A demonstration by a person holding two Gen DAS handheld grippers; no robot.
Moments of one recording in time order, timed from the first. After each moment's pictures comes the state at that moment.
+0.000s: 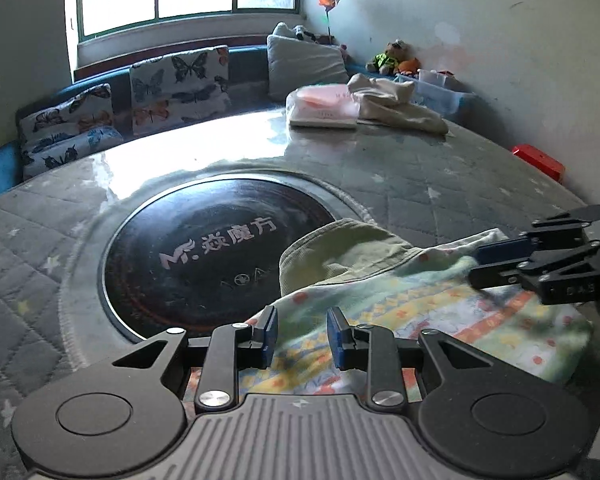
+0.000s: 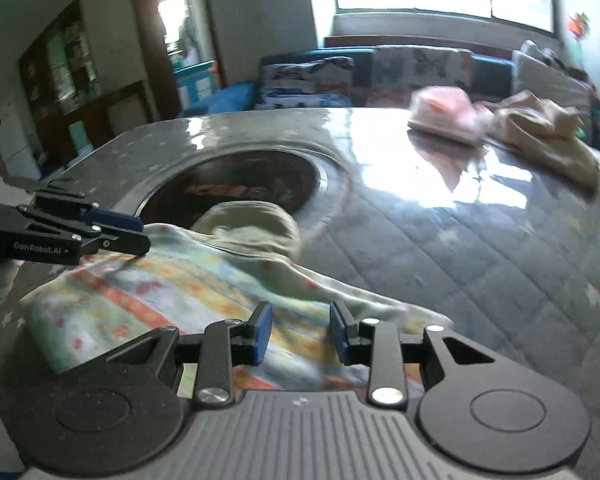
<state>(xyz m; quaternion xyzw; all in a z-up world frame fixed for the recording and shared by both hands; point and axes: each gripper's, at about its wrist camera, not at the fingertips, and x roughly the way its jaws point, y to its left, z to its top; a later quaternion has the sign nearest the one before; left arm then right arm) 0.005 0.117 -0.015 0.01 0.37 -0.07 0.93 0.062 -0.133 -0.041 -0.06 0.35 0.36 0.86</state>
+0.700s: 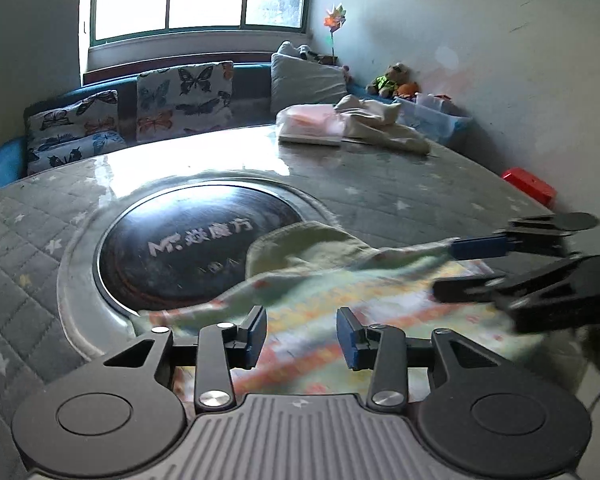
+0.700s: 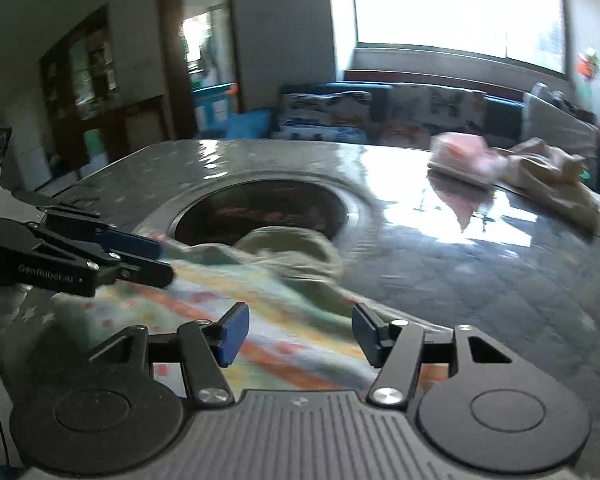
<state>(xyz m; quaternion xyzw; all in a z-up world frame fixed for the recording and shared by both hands) -0.056 0.092 -0.001 -0.02 0.33 -0.07 0.94 0.017 -0.108 -0.024 -0.09 0.29 0.40 0.87</state>
